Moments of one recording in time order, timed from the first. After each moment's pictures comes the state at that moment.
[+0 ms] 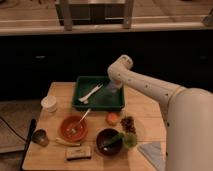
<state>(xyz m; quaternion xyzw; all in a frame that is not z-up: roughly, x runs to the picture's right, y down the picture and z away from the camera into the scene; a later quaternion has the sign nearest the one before) 0.074 -0.044 0.918 -0.08 -0.06 -0.32 0.94</state>
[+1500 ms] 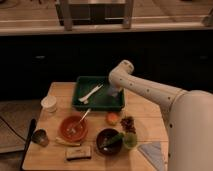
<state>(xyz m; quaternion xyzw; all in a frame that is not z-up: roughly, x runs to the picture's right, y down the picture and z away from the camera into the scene) 0.071 -0.022 0.924 -0.07 -0.08 -0.37 0.93</state>
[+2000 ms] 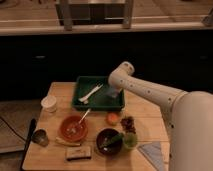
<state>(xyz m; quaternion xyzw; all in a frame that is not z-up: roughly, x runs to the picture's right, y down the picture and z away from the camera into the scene) 0.065 -0.016 0.926 -0.06 -0.09 -0.39 0.92</state>
